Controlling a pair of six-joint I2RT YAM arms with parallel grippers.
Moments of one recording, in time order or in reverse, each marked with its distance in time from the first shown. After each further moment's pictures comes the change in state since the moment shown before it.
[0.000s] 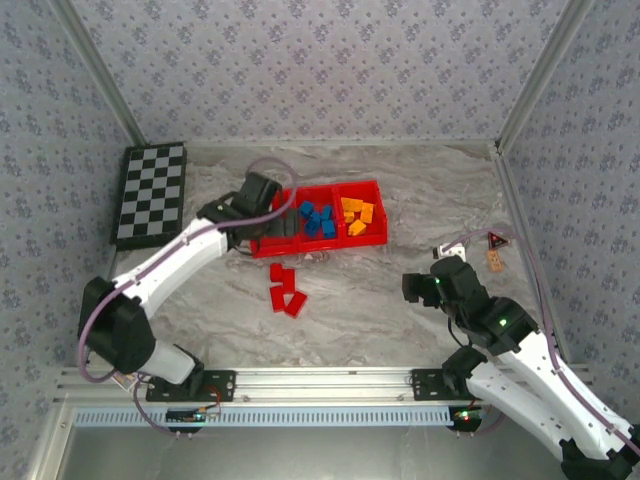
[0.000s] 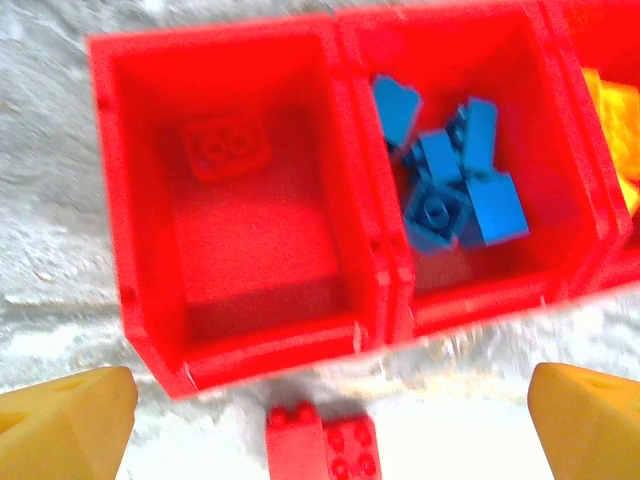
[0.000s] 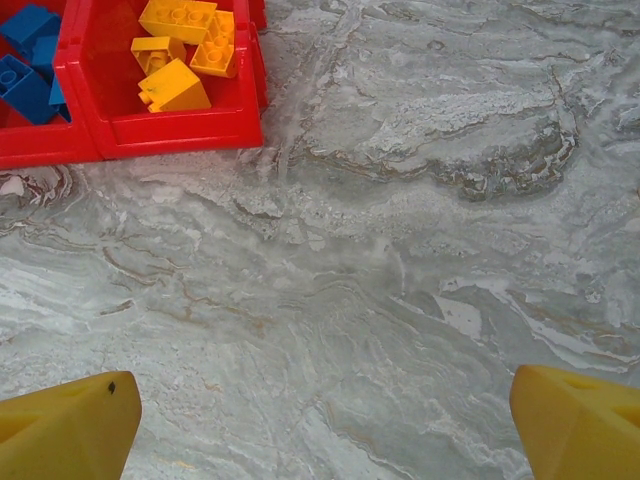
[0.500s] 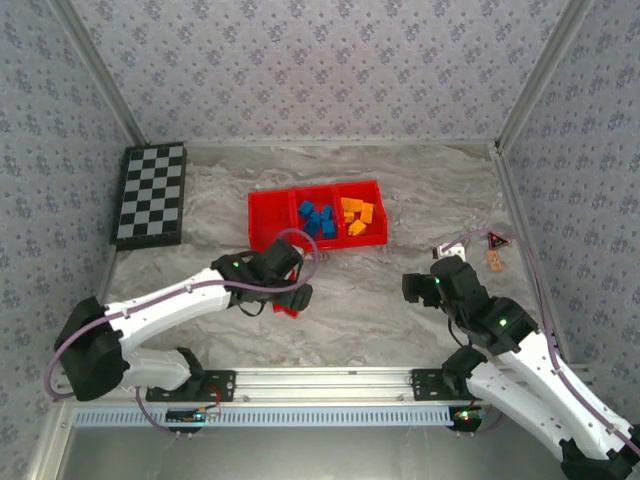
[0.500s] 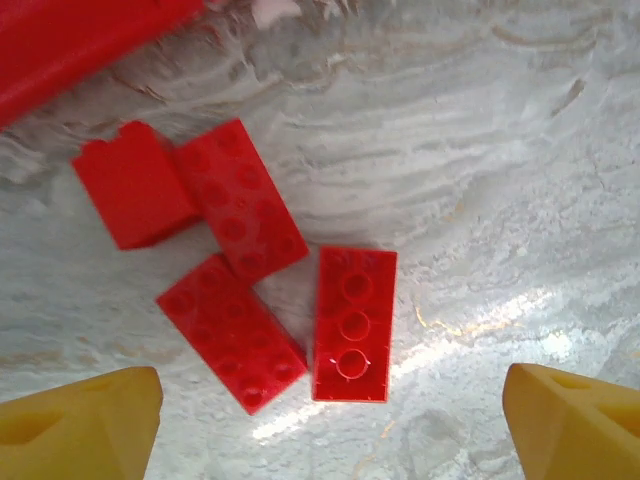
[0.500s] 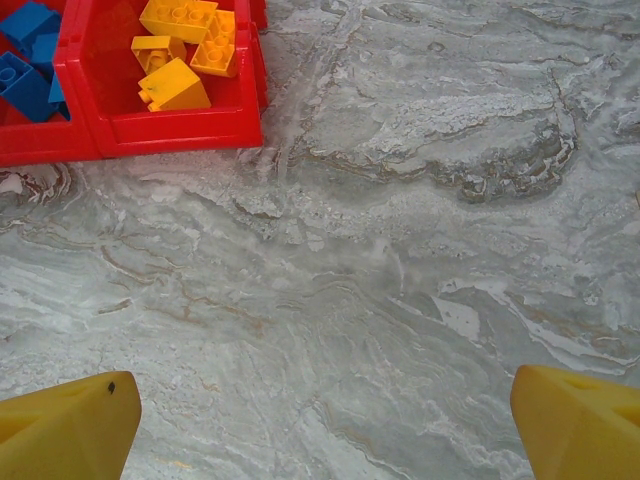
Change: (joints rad) left arm -0.315 -0.150 -0.314 -0.029 0.048 0.014; right arm 0.000 0.000 0.000 0.000 0.001 -0.008
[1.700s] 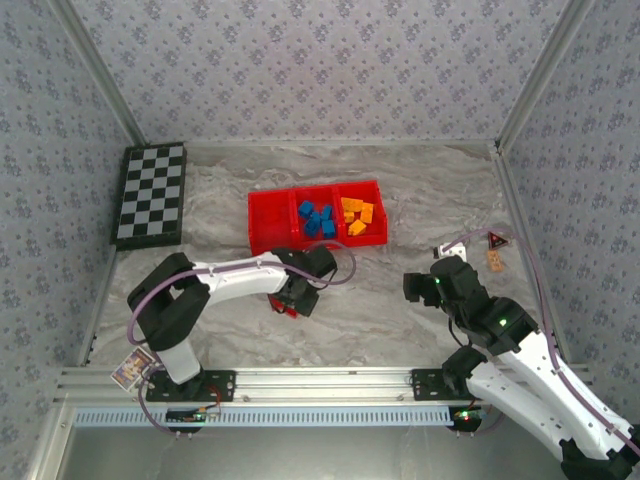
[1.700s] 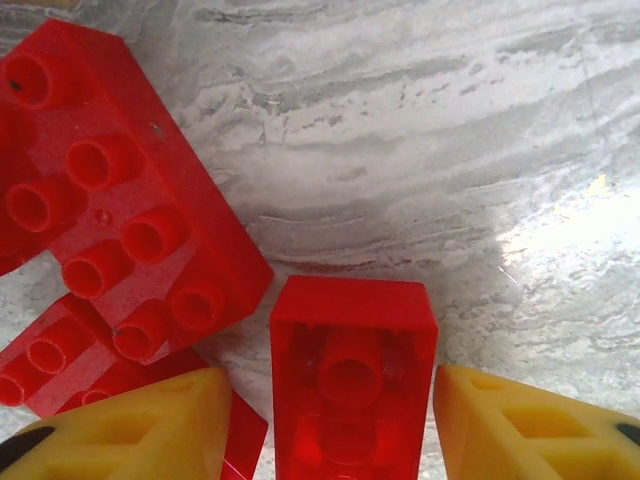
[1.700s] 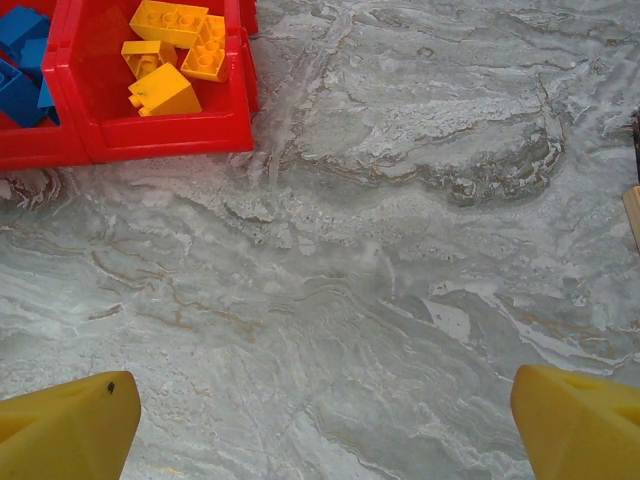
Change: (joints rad) left arm -0.038 0.422 0.169 -0.086 -0.029 -0.004; right arm 0.000 0.000 0.000 0.000 0.019 0.000
